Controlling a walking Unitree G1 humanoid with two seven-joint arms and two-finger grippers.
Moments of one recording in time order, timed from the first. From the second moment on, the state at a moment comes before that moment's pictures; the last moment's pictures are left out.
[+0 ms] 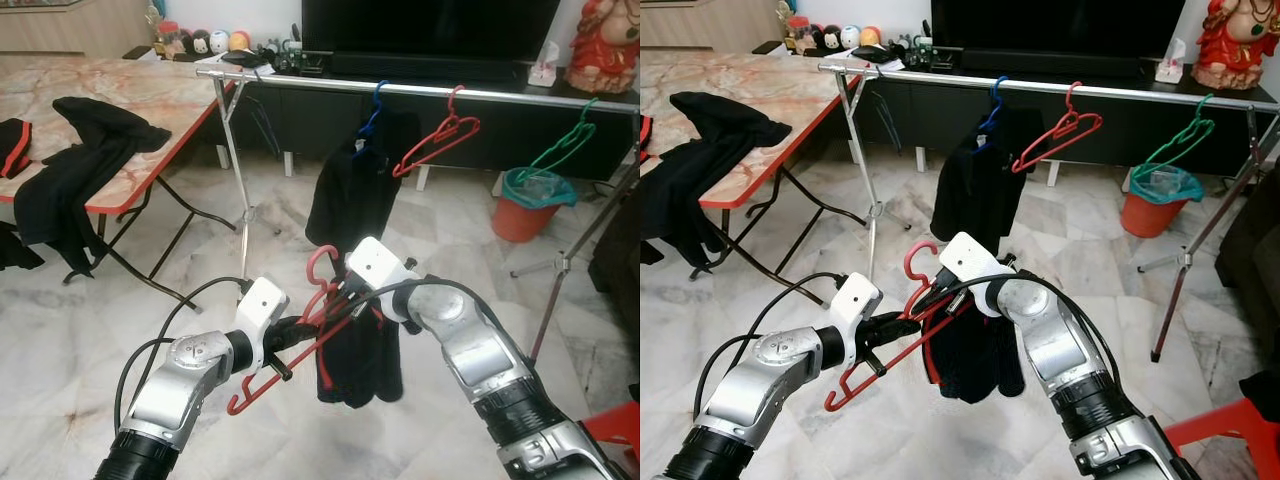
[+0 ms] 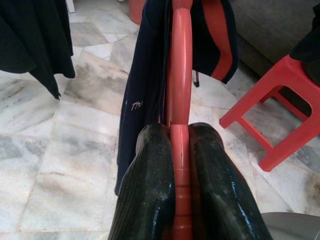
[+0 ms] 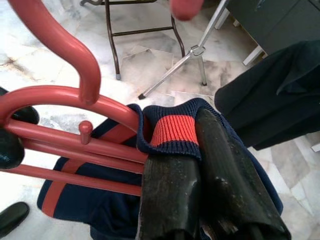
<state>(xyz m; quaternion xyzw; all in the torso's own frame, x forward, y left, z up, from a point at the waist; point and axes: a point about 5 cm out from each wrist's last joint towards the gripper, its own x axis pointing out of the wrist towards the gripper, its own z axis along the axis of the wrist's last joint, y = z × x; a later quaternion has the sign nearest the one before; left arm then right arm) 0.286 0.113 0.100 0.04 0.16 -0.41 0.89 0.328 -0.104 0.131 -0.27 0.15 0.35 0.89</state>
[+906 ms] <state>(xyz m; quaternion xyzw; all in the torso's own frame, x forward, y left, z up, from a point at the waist) 0.308 0.107 0.117 0.01 0.10 -0.34 0.94 0.307 -0.098 0.138 -0.26 0.15 0.36 0.88</state>
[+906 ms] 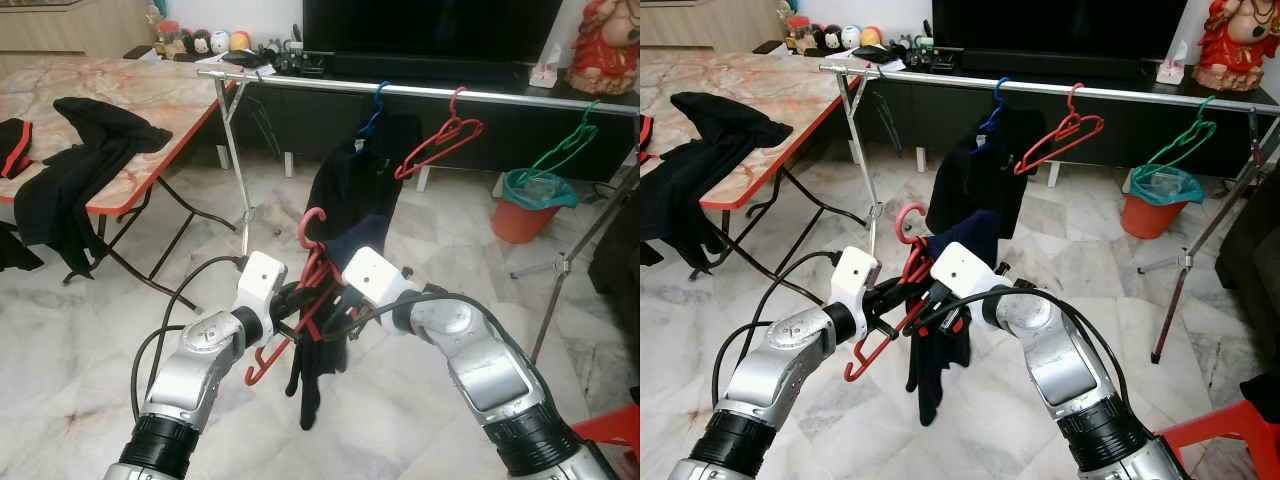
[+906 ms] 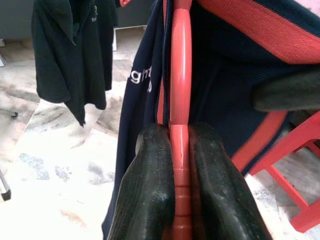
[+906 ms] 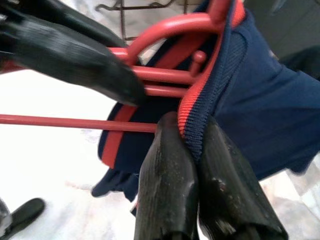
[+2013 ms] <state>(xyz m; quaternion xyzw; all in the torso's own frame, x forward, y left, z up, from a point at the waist) 0.296 0.100 0.110 0.00 0.12 -0.39 0.91 0.309 -0.100 0.138 -0.28 0.15 0.36 0.88</state>
